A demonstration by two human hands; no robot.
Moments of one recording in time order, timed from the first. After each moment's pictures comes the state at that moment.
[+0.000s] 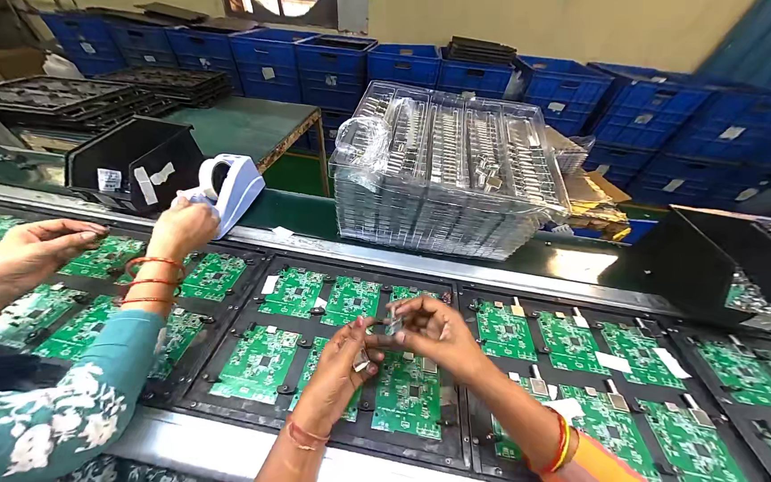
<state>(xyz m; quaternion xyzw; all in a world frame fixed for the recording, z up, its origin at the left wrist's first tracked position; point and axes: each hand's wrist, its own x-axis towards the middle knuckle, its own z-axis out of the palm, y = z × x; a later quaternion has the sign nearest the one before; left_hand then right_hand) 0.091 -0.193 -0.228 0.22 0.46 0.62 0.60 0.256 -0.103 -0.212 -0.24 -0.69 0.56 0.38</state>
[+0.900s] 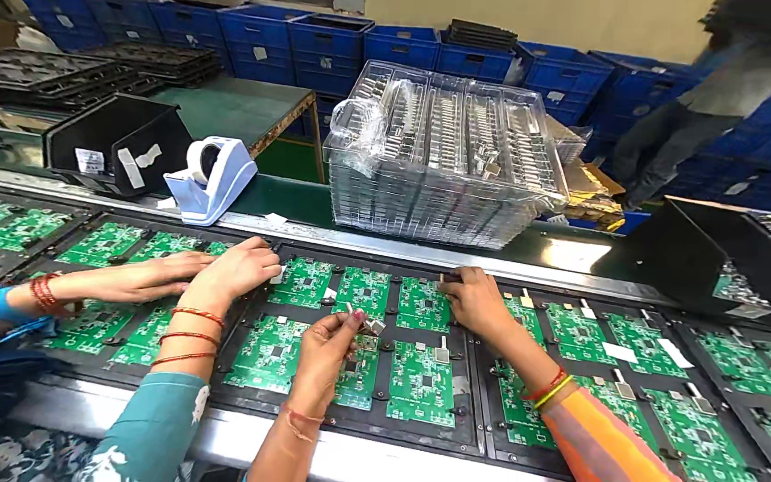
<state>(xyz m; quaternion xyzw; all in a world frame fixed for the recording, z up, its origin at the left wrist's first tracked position) 0.092 -0.189 -0.229 0.21 0.59 0.63 0.46 0.315 -0.017 -0.250 -0.40 -0.90 0.05 0.15</state>
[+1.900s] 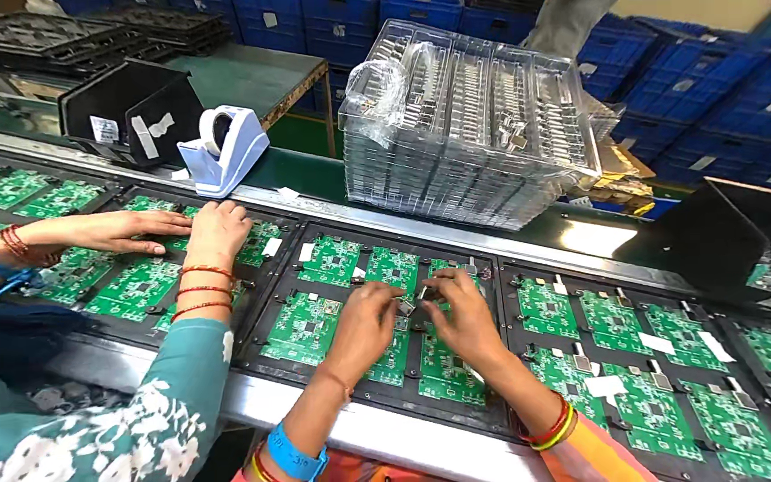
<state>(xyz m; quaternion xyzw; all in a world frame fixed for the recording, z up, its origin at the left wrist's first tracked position) 0.101 -0.180 -0.249 0.64 0.64 0.39 0.17 0.279 -0.105 -0.242 -0.35 -0.86 0.19 0.32</state>
